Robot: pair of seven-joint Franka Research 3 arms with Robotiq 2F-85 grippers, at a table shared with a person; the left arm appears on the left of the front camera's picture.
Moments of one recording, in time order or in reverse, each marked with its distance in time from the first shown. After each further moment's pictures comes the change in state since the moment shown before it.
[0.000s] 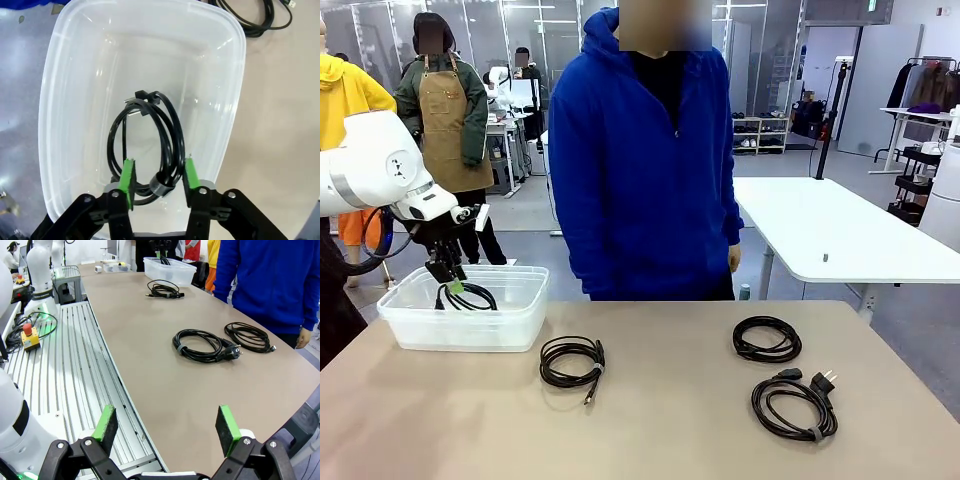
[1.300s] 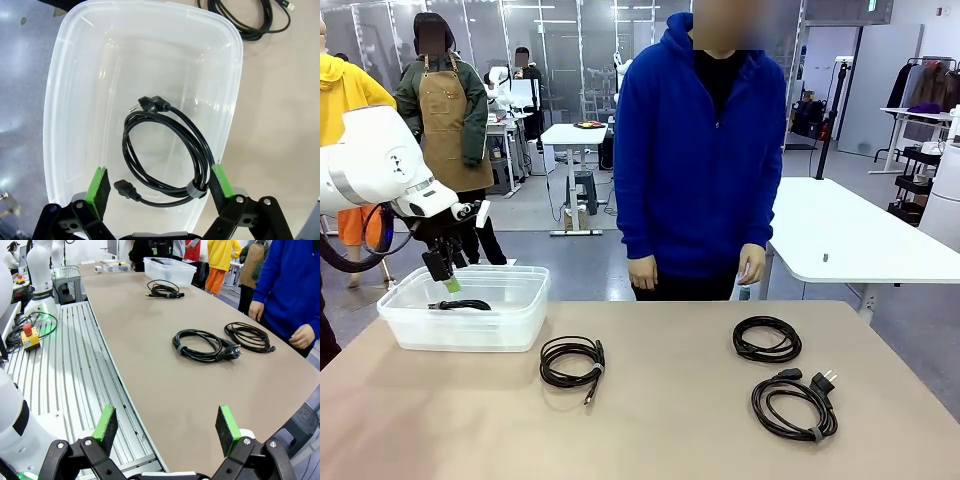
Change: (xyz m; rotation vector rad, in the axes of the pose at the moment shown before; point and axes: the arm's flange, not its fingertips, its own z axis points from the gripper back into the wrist) left arm 0.005 -0.001 0.006 0.008 -0.006 -0.006; right arm 0.000 0.000 0.000 0.000 0.000 0.000
